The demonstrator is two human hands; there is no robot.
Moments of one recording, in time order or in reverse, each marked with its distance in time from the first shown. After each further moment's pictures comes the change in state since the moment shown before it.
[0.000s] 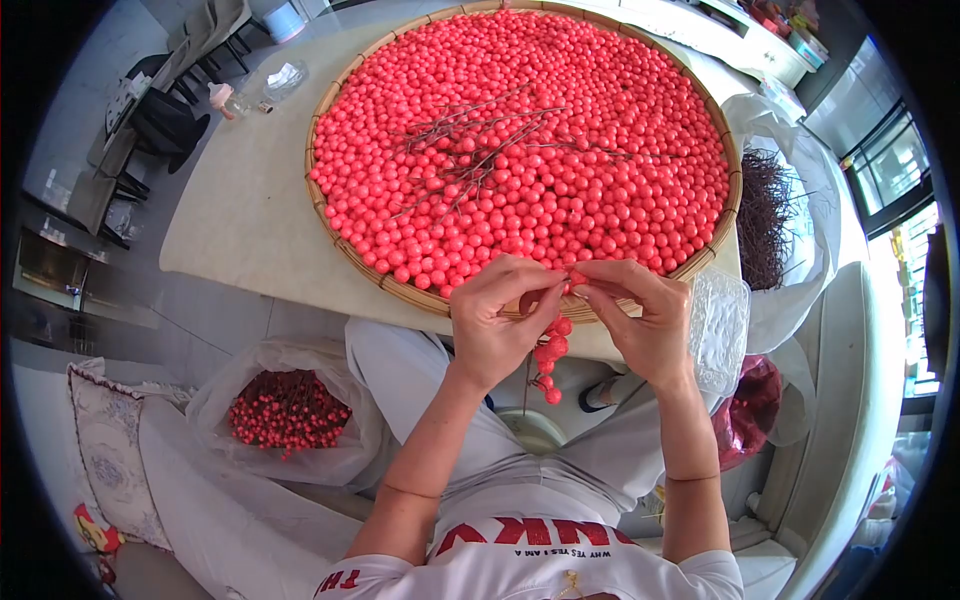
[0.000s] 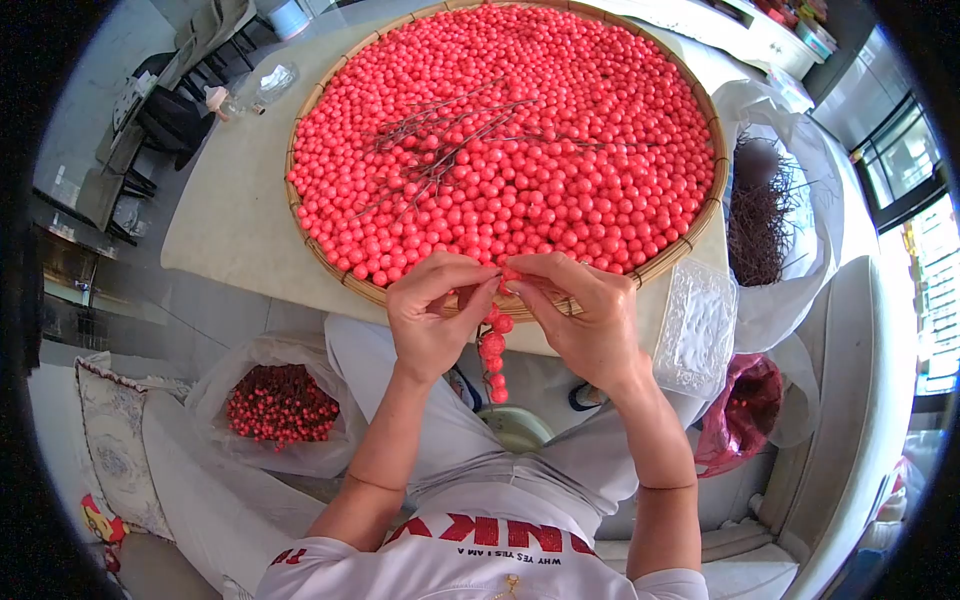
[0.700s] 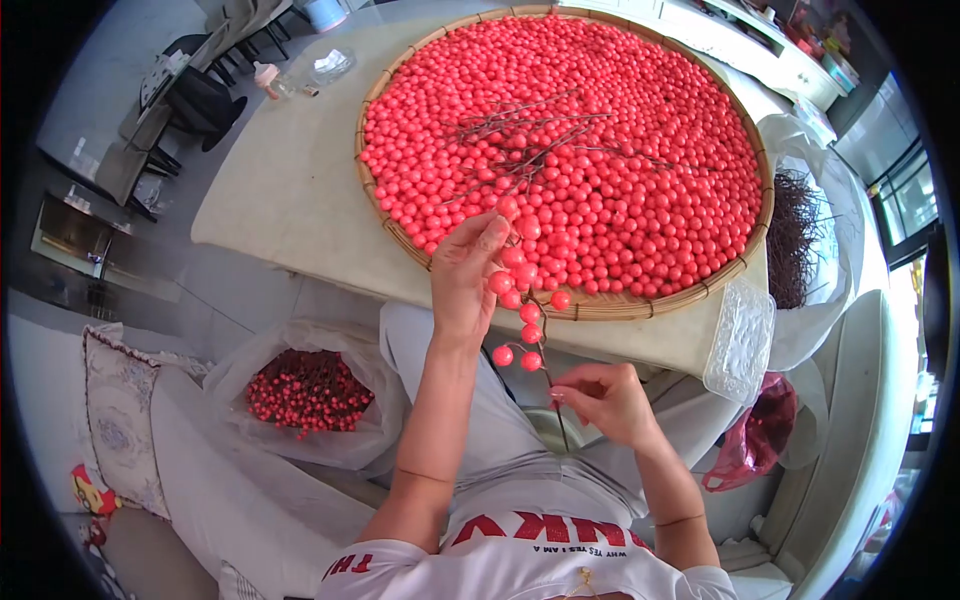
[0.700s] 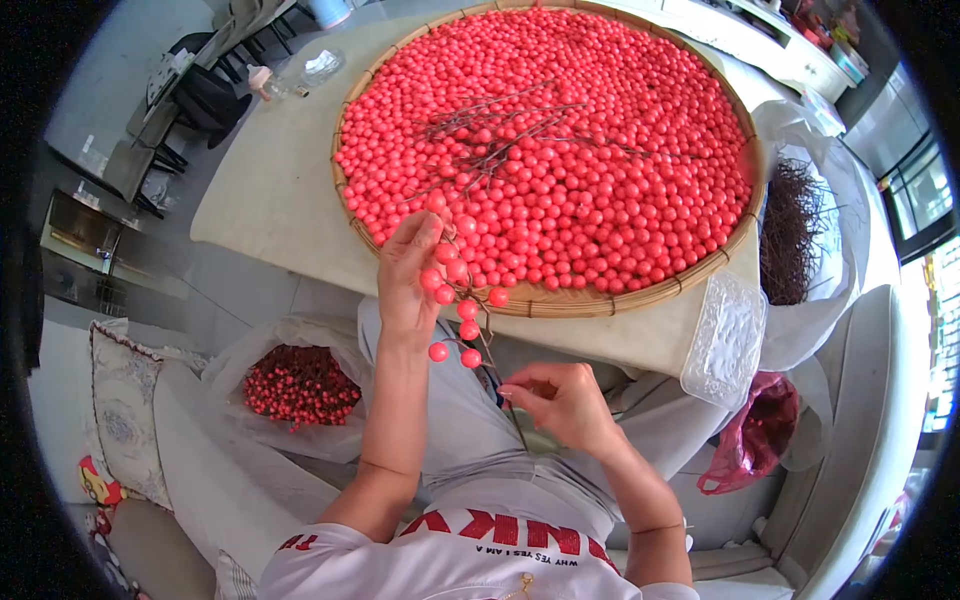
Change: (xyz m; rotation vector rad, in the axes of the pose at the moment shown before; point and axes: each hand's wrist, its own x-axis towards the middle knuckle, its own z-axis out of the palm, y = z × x) left_hand 0.011 -0.019 -0.066 -0.791 0.198 -0.504; right_hand -0.074 0.003 0.043 0.394 -0.472 0.582
